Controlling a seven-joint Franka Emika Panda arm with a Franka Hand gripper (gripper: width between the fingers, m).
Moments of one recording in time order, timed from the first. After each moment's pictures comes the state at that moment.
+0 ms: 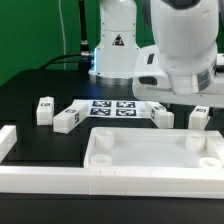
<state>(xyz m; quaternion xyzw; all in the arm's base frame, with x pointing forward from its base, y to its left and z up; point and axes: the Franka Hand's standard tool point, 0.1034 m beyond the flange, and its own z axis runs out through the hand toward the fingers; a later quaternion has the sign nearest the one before) 0.469 0.121 0.036 -0.92 0.17 0.34 0.09</state>
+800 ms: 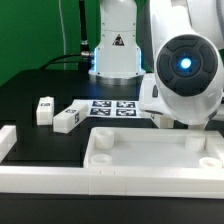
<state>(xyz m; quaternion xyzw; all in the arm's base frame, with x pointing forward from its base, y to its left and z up) 0.456 0.134 0.027 -0.86 0.15 0.48 0.10</state>
